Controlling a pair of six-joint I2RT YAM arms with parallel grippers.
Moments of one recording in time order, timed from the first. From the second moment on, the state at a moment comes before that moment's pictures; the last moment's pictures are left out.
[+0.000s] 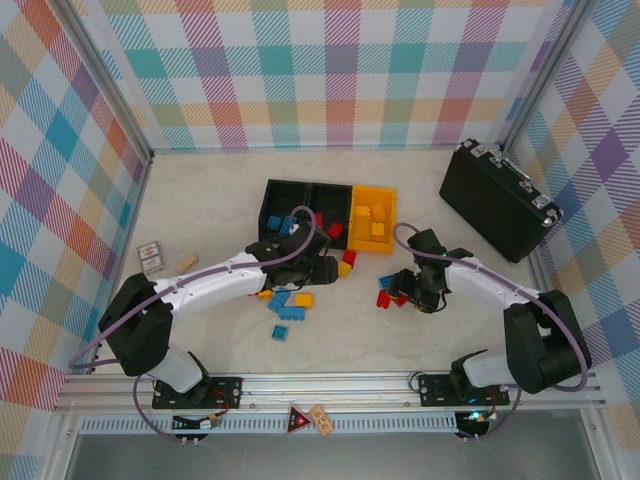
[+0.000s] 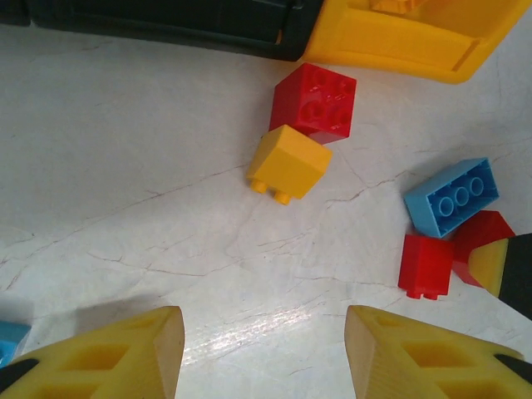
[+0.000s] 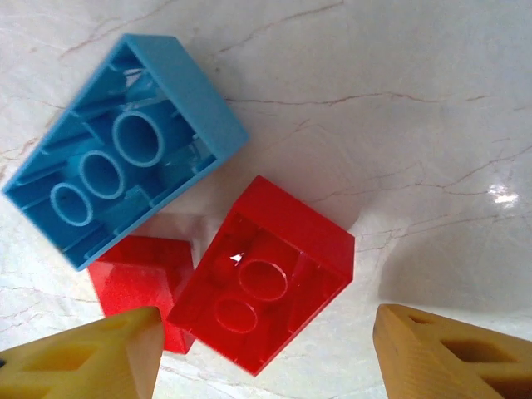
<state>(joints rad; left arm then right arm) -0.85 1.53 1.06 -0.50 -0.05 -0.79 0.37 1.37 0.70 -0.69 -0.19 0.73</state>
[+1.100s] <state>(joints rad) -0.87 1.53 1.01 -0.46 -0.08 -0.87 0.37 1.26 0.74 -0.80 -0.06 0.70</state>
